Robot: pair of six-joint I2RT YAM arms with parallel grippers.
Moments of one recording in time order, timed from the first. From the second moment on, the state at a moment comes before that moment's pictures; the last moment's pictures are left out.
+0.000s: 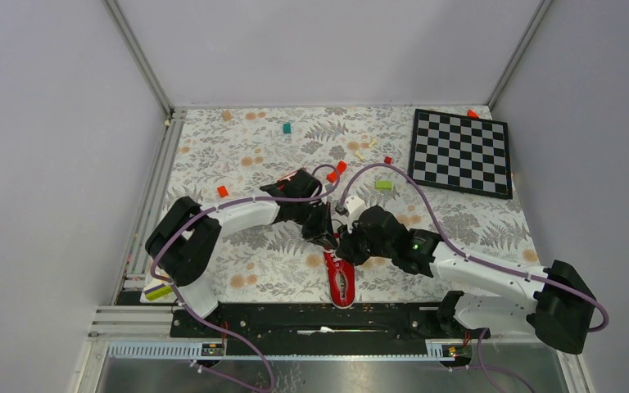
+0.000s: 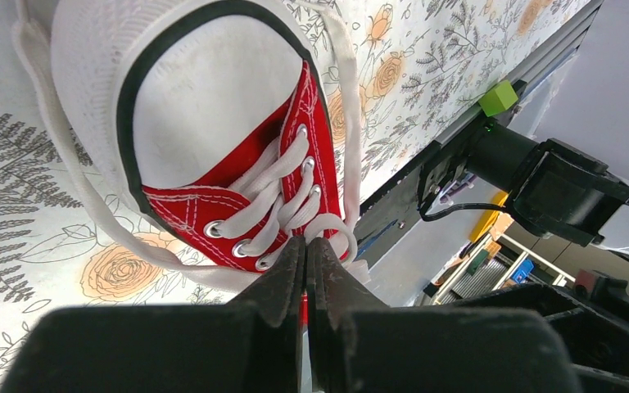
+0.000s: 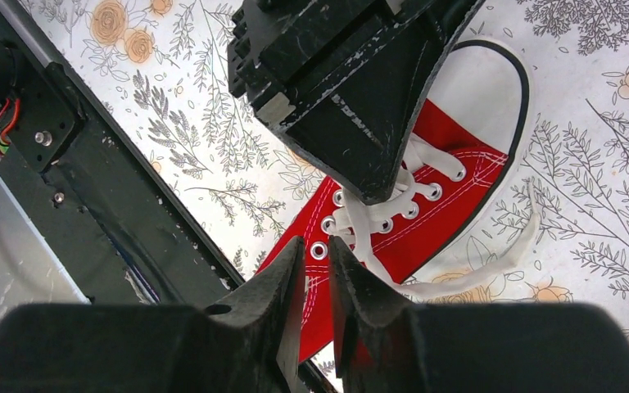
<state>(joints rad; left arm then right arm) -0.73 1.71 1.03 -0.36 0.60 -0.75 0.97 1.12 0.67 -0.23 -0.07 0.32</state>
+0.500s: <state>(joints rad) -0.74 1.71 1.03 -0.36 0.60 -0.75 0.97 1.19 0.67 -0.23 -0.07 0.34</state>
